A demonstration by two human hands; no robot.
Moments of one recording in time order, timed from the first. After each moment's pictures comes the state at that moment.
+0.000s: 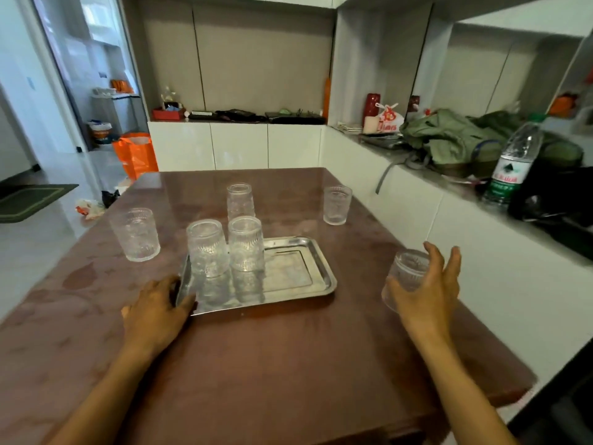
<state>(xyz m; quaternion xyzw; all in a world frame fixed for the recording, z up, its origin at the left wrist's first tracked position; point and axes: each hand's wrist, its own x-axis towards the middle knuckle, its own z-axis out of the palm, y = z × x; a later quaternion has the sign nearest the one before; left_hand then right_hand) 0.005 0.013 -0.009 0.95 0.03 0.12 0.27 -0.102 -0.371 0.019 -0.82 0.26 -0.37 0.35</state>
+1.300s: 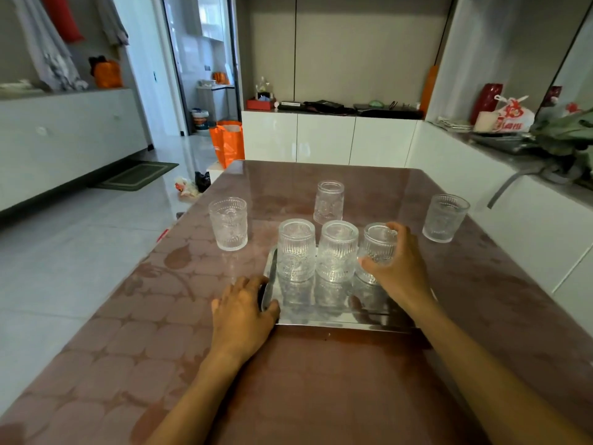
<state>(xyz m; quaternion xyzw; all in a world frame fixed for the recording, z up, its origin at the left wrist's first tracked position) 0.007 0.014 -0.014 0.94 0.03 0.15 0.29 0.067 -0.252 0.022 -0.89 0.02 -0.25 0.37</state>
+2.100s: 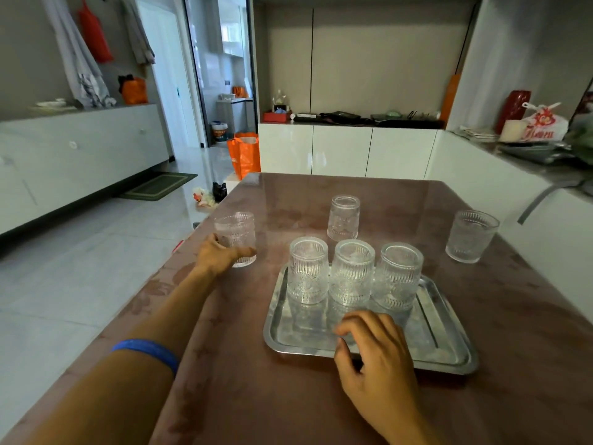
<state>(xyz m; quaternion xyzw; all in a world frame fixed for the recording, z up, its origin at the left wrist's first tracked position) 0.146 0.092 0.027 0.79 0.15 0.12 0.58 -0.015 -0.188 -0.015 -0.88 -0.20 -0.33 0.27</state>
